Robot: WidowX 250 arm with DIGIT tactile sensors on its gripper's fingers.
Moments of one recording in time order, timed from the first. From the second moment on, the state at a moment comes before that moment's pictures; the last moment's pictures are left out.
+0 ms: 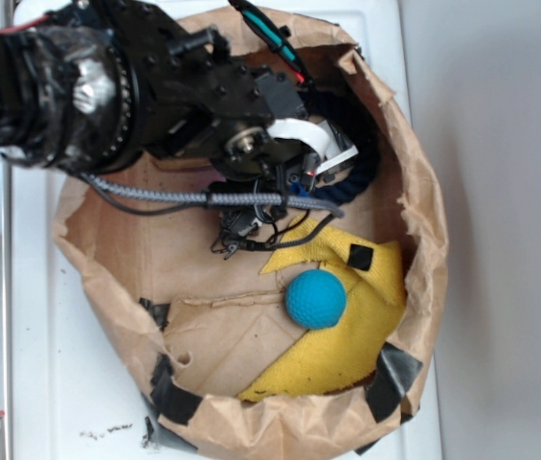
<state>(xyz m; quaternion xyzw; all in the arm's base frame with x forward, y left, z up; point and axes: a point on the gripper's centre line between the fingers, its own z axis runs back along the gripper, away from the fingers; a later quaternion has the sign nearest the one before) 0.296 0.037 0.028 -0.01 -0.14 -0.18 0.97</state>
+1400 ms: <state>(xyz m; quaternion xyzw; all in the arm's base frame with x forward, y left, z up) 0.292 -0.021 0.198 0.11 -0.13 -0.08 0.98</state>
